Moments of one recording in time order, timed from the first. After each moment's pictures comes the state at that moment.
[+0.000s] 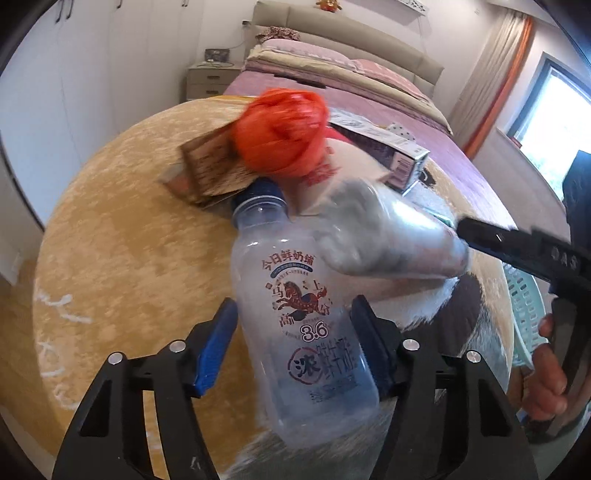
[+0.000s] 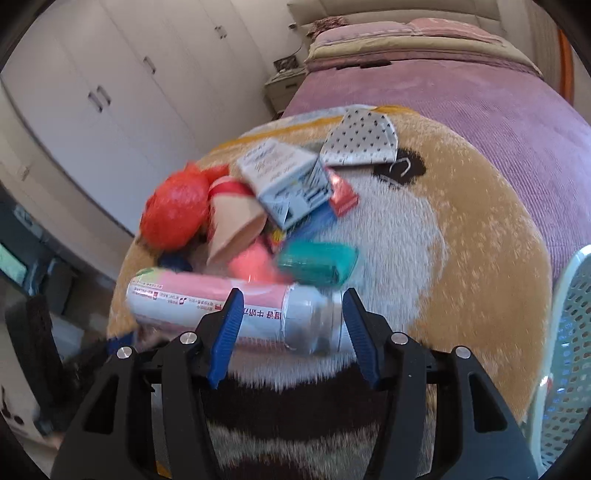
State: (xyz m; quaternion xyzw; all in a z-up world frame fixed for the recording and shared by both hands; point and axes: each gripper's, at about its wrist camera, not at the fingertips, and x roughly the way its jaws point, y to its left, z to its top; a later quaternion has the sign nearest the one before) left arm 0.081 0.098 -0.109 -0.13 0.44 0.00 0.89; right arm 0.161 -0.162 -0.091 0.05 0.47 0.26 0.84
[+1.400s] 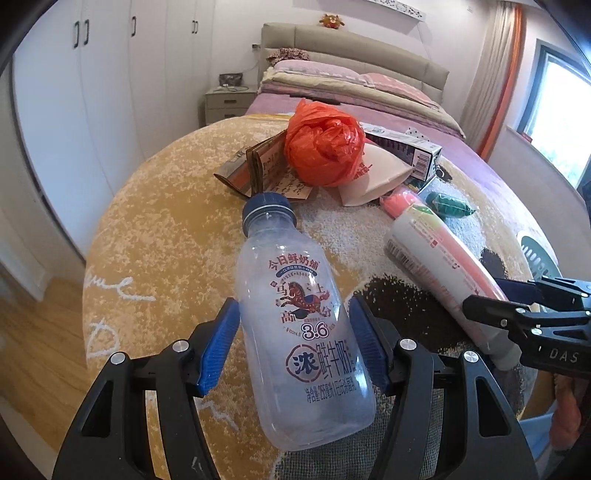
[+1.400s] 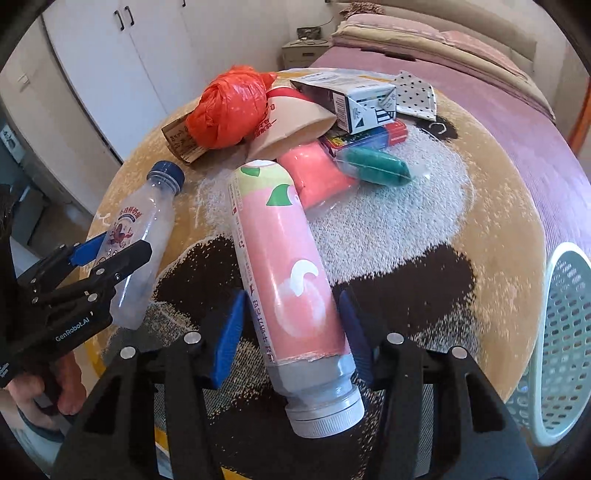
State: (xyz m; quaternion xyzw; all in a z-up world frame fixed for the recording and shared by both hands) left arm 0.050 0.102 -0.112 -0.08 0.41 0.04 0.91; right arm 0.098 -0.115 -0.107 -0.08 0.50 0.25 0.83
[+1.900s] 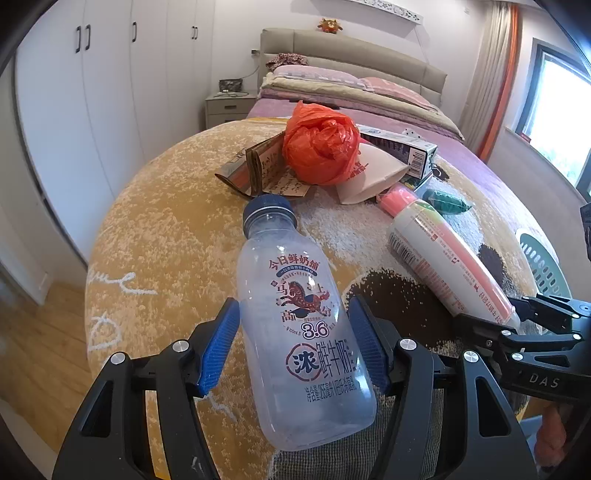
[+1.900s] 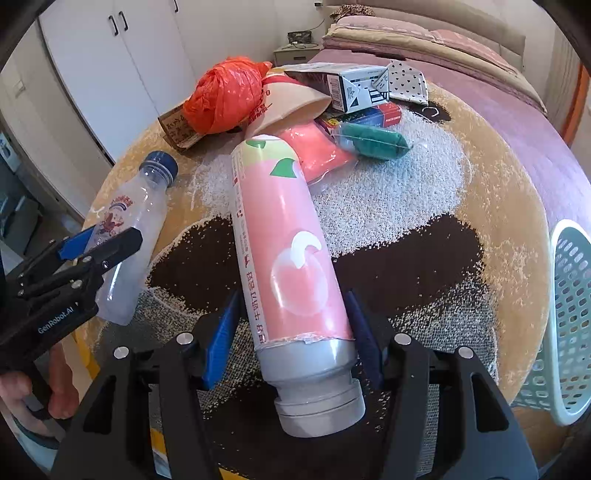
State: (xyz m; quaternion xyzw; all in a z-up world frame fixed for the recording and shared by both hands) left arm 0.041 0.099 -0.113 -0.07 0.40 0.04 0.91; right arm 0.075 -0.116 -0.130 -0.06 0.48 0.23 0.84
